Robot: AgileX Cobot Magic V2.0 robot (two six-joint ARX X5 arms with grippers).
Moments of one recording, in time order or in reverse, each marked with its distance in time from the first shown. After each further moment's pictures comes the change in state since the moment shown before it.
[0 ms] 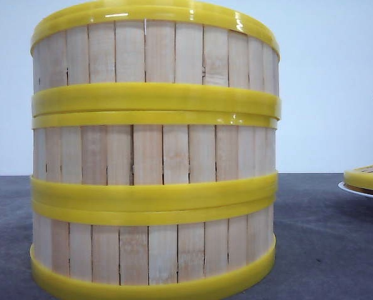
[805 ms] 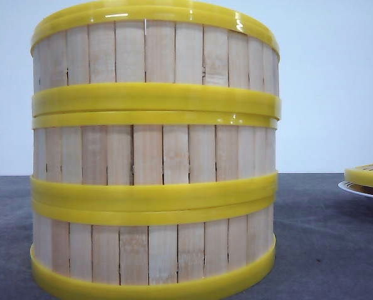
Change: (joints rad) left arm 0.000 0.000 0.000 0.003 0.000 -0.003; right arm 0.006 -0.054 -0.002 -0.005 0.004 -0.013
